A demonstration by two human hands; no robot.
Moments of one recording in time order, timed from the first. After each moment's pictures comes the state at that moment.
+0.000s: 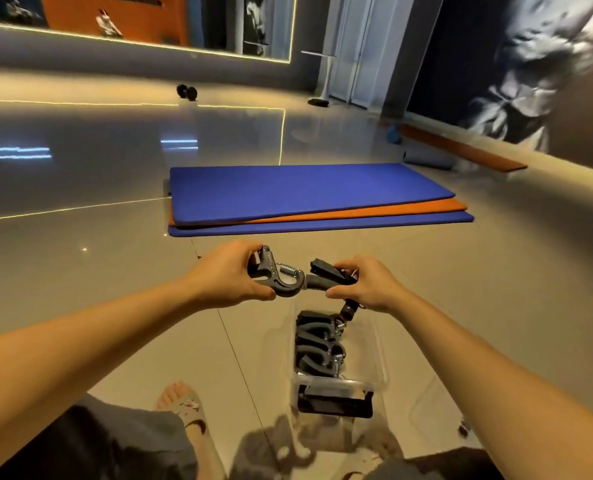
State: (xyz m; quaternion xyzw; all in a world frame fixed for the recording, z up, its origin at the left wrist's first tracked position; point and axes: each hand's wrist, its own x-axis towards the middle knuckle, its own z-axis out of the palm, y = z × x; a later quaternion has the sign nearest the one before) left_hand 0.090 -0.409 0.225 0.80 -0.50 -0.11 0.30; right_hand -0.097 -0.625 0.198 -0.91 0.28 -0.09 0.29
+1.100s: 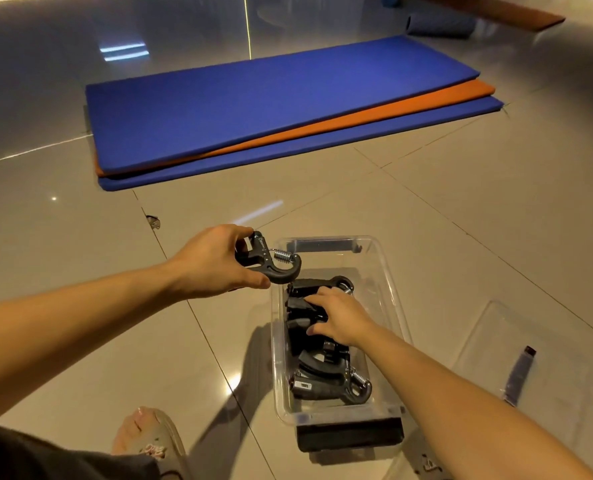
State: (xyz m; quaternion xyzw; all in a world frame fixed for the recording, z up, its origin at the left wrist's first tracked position) left_hand 0.185 -0.579 0.095 0.80 -0.51 -0.23 0.21; right_hand -0.028 -0.730 -0.084 -0.93 0.27 0.07 0.23
